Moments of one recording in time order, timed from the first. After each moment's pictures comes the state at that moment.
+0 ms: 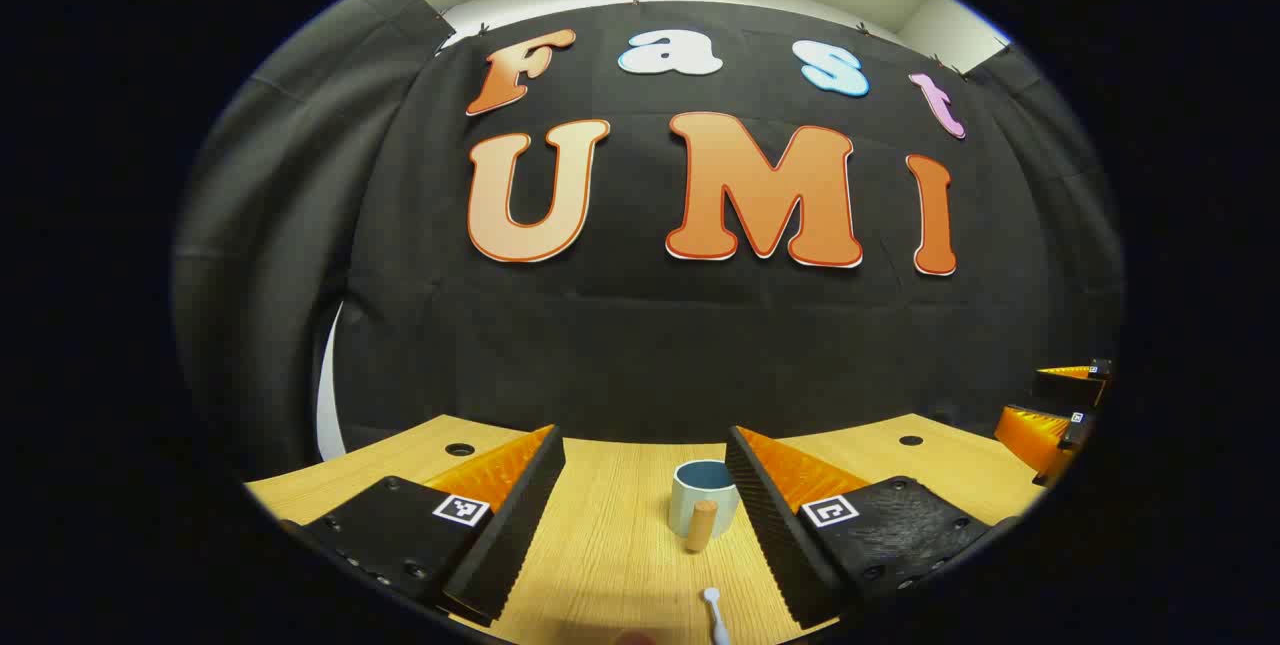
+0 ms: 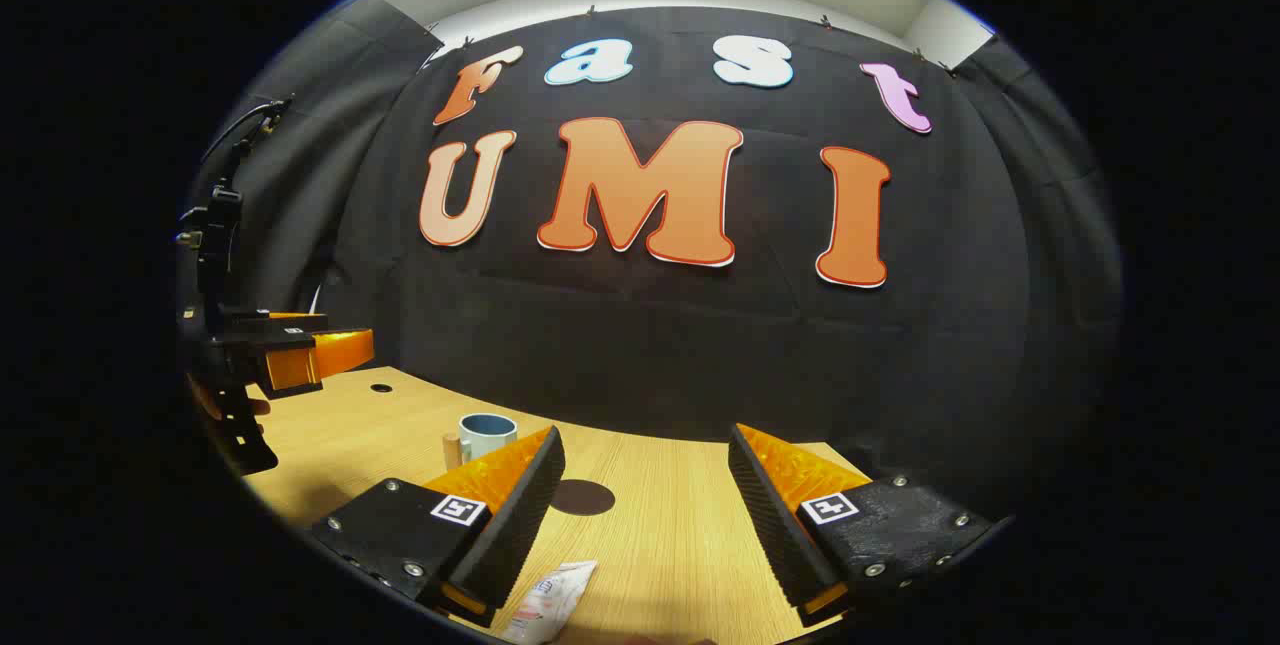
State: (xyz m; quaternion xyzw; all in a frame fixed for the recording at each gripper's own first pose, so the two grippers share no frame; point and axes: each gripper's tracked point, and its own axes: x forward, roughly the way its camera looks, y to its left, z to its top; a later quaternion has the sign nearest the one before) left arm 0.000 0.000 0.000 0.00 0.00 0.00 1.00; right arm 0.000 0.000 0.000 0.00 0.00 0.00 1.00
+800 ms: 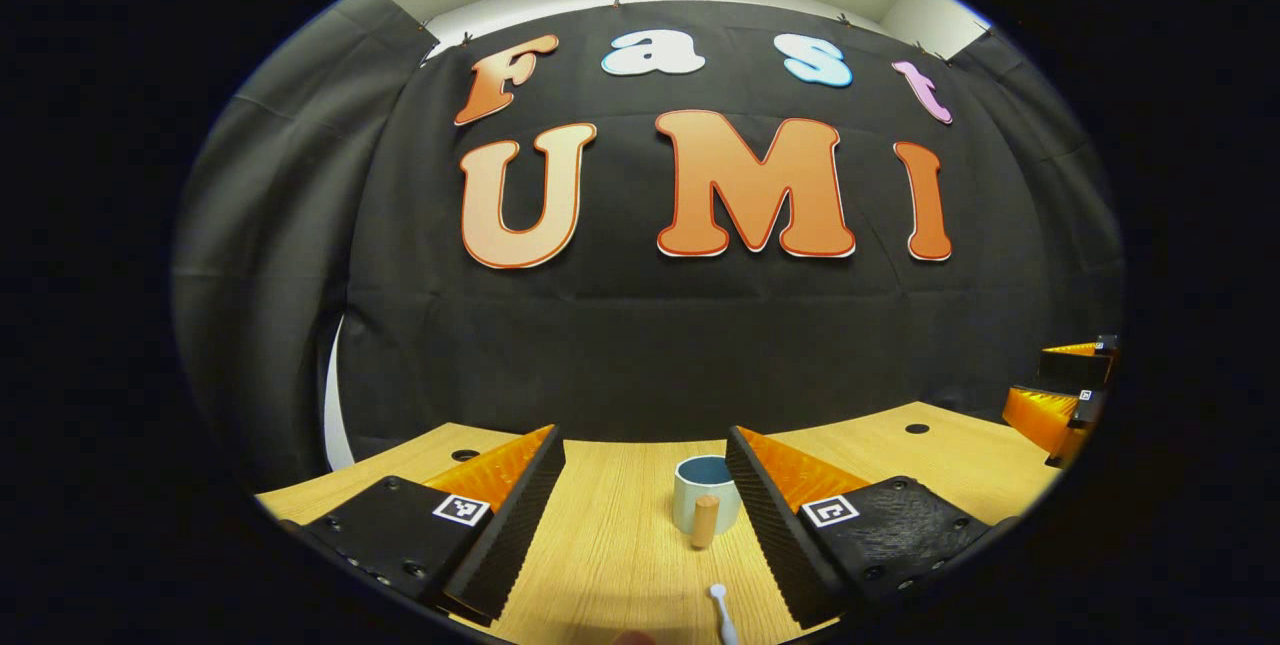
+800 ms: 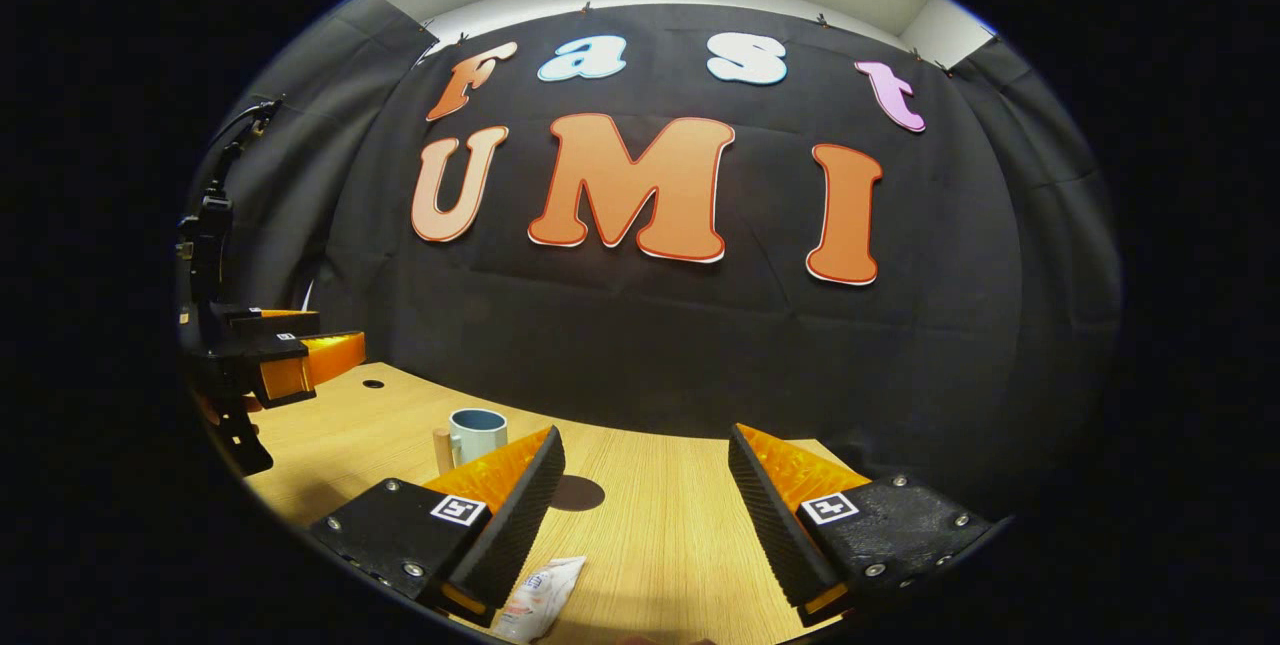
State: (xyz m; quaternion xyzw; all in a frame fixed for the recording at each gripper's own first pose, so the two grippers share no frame) left arm -0.003 -0.009 -0.006 0.02 0.00 0.00 1.00; right arm -0.003 -0.001 -0.003 0.00 0.01 -0.01 1.00
